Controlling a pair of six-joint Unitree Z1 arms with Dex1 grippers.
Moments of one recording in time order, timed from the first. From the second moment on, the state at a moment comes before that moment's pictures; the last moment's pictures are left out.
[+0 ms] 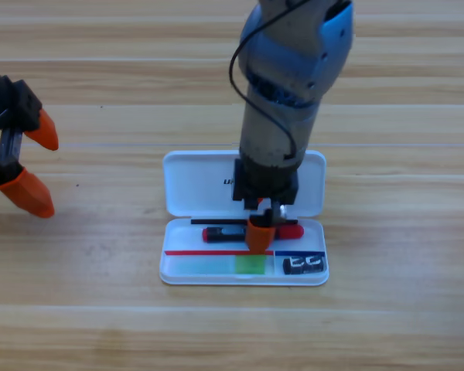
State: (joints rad) arm 0 -0.46 1.66 -1.38 1.05 -0.17 0.84; arm 1 0.95 2.32 -2.06 1.14 0.02 -0.64
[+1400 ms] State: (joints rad) arm 0 -0.24 2.39 -1.89 1.03 -0.87 0.99; arm 1 0.95 1.36 -1.29 0.72 0.52 -0.49
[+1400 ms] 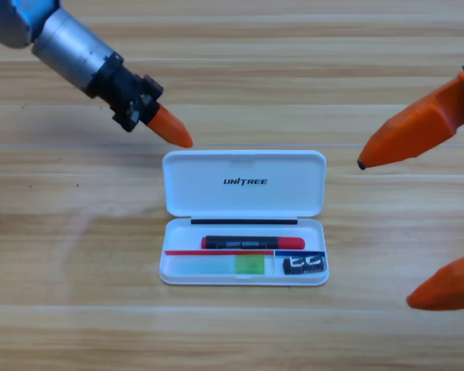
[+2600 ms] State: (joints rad) arm 0 -0.41 2.41 -1.80 1.17 -0.87 1.09; arm 1 0.95 1.36 -1.27 0.72 0.52 -0.49
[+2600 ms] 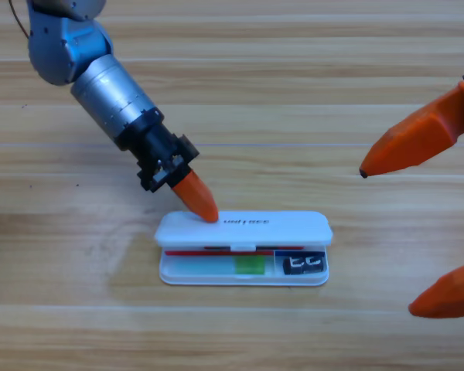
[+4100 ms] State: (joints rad) arm 0 -0.47 1.96 -1.66 1.13 -0.62 1.01; arm 1 0.95 1.36 -1.27 0.72 0.52 -0.48
